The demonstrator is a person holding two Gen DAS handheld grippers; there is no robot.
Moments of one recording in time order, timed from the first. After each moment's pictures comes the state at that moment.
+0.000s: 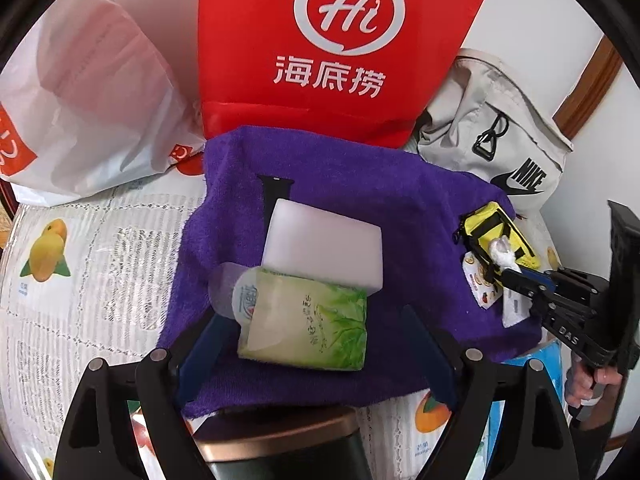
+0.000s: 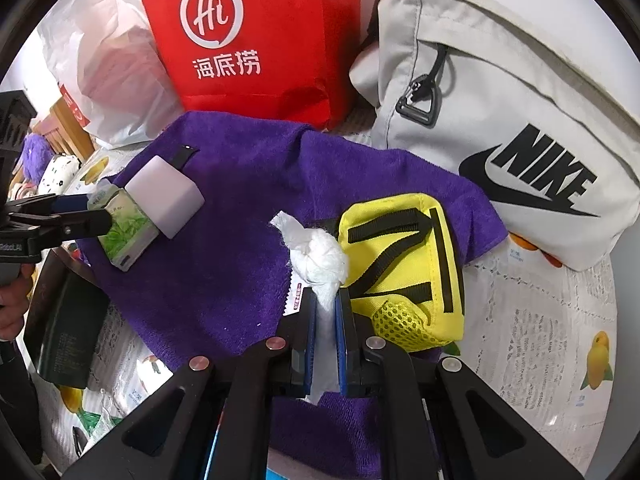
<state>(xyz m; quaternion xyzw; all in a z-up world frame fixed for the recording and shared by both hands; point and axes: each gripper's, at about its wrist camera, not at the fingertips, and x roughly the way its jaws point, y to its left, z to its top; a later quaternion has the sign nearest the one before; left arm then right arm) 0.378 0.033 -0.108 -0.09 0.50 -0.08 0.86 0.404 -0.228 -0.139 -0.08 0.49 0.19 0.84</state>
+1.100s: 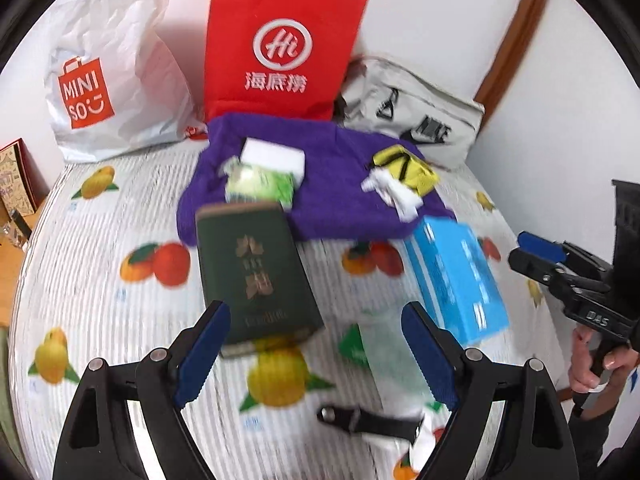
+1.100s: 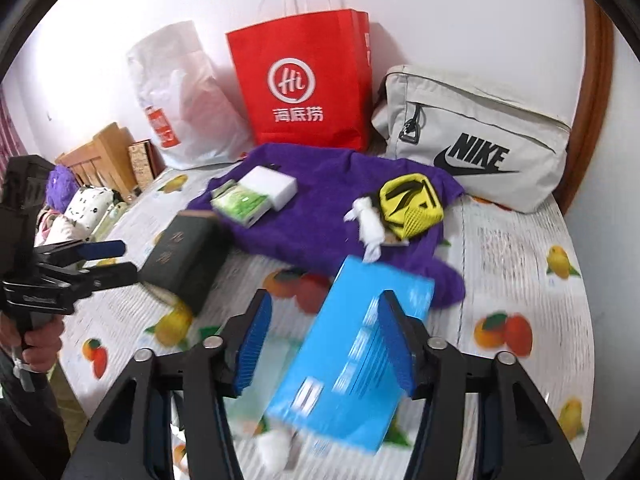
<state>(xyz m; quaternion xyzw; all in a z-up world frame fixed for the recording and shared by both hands) 0.185 0.021 -0.070 -0.07 0.45 -0.12 0.88 0.205 -0.246 -0.054 -0.03 0.42 0.19 0.89</state>
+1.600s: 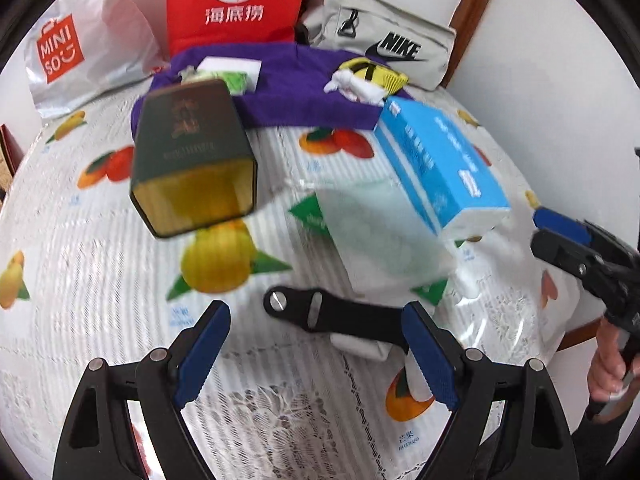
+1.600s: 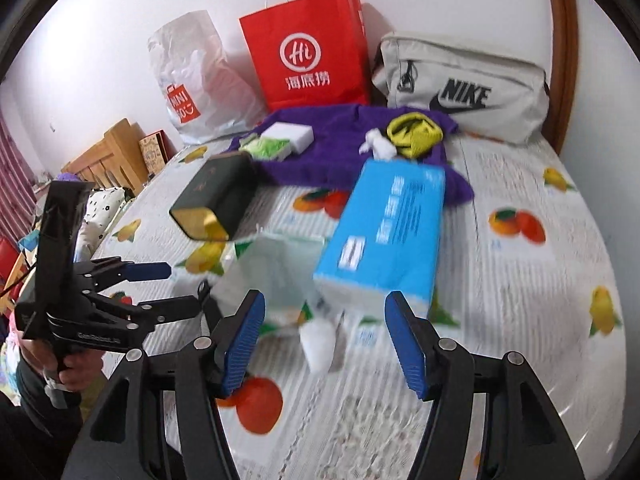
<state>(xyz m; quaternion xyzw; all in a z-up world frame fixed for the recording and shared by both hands) 0.120 -0.021 -0.136 -0.03 0.50 -0.15 0.85 0.110 -0.259 -0.097 0.01 0.43 0.19 0.88</state>
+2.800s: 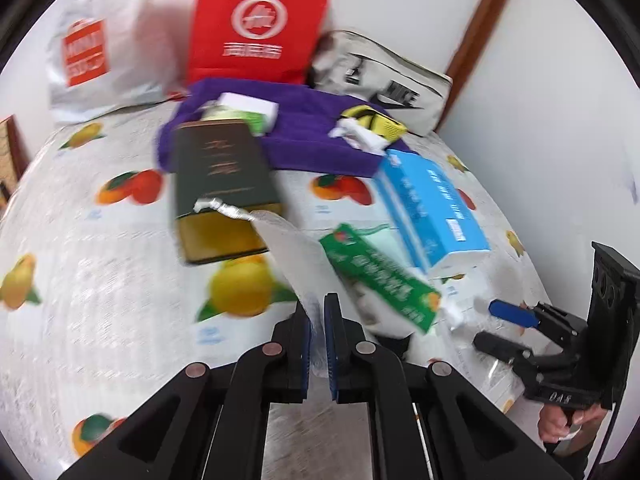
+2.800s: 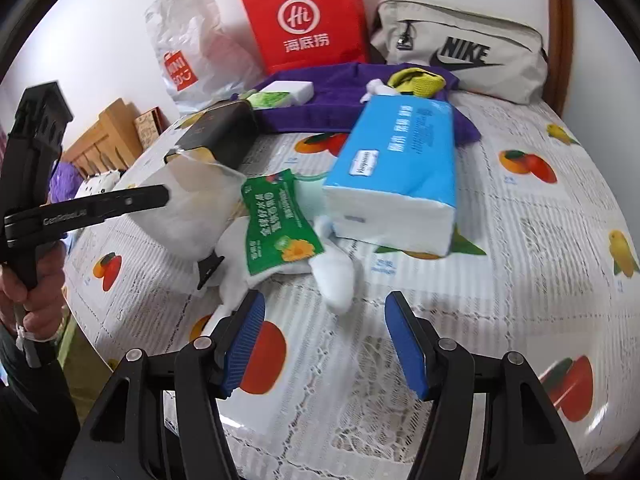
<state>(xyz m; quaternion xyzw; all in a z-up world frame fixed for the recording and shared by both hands) 0.113 0.022 -0.113 -0.08 0.44 -0.16 0.88 0.086 -0.246 -0.141 0.00 0.46 0.18 0.87</state>
